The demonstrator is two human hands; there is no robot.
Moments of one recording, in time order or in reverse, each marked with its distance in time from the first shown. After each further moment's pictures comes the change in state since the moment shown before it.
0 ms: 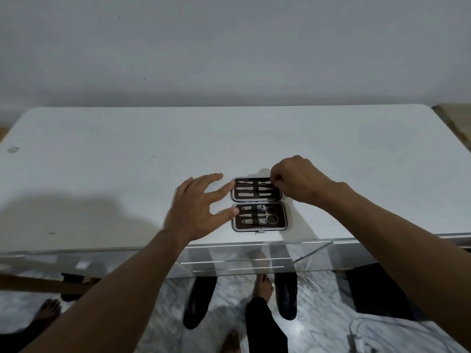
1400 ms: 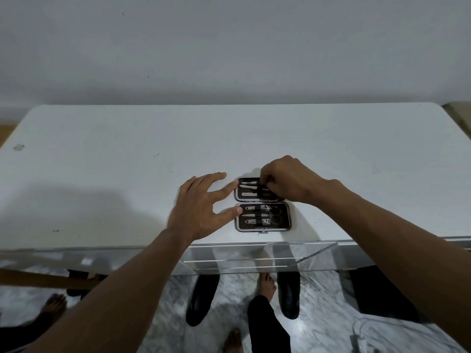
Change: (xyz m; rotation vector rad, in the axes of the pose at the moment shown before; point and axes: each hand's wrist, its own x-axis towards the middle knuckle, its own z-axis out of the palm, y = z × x) left_hand 0.001 0.002 -0.001 0.015 -0.013 -0.007; right_hand 0.011 -0.014 0.003 0.042 -0.056 -0.119
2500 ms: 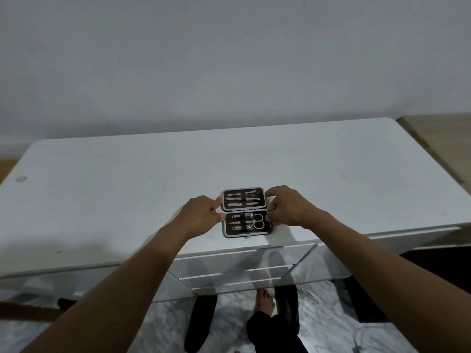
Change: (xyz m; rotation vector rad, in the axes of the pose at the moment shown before) left_hand 0.023 0.038 -0.040 -0.169 -0.467 -0.274; right_hand -0.052 0.007 0.014 0.484 -0.029 0.437
